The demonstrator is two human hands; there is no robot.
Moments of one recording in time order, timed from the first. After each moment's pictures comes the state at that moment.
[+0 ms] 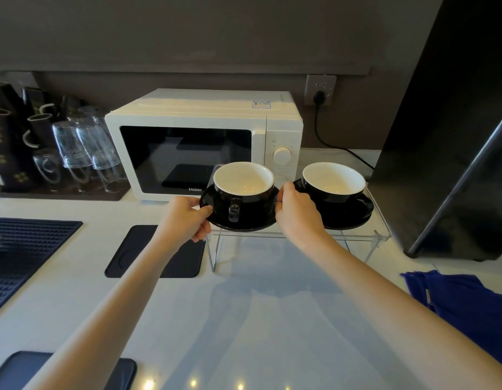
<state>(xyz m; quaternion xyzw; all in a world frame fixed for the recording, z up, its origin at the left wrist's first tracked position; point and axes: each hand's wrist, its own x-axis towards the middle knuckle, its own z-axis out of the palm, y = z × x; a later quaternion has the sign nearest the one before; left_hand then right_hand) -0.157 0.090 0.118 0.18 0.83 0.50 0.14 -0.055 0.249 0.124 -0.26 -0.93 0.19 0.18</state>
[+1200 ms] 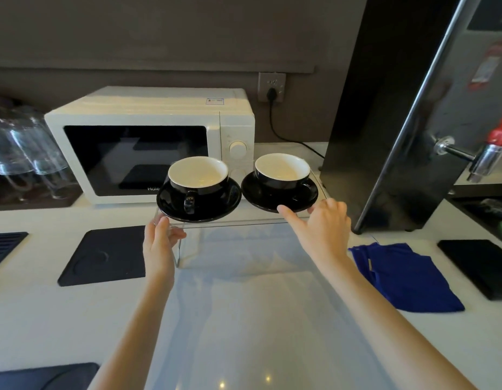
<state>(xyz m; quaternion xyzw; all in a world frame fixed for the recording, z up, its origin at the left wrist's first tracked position) -0.108 0.106 0.054 0.06 0.61 0.78 0.07 0.042 0.300 0.086 -0.41 -0.85 0.11 0.32</state>
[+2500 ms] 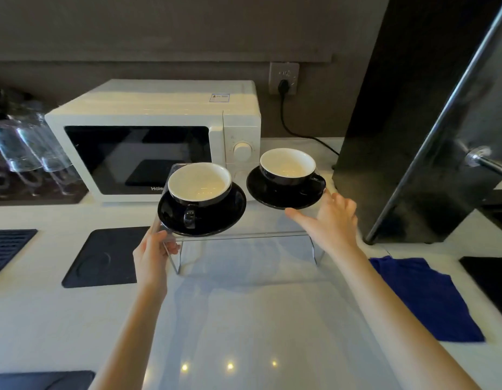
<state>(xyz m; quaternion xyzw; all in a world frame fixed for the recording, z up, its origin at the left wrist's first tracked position) -0.129 0.110 0.047 0.01 0.62 0.78 0.08 0.022 0.343 0.103 -0.40 -0.87 0.20 0.22</state>
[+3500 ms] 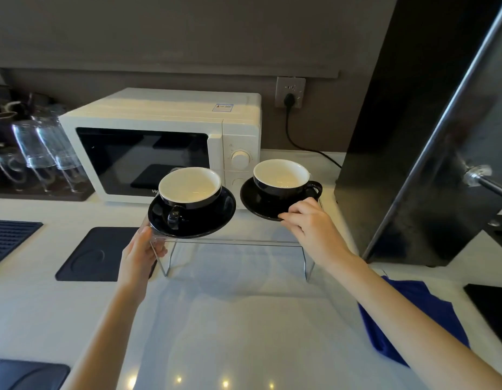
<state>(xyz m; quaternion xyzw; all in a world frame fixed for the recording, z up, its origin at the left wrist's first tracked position) -0.128 0.106 0.037 0.08 0.64 0.76 0.07 0.021 0.368 0.095 -0.04 -0.95 0.15 0.29</state>
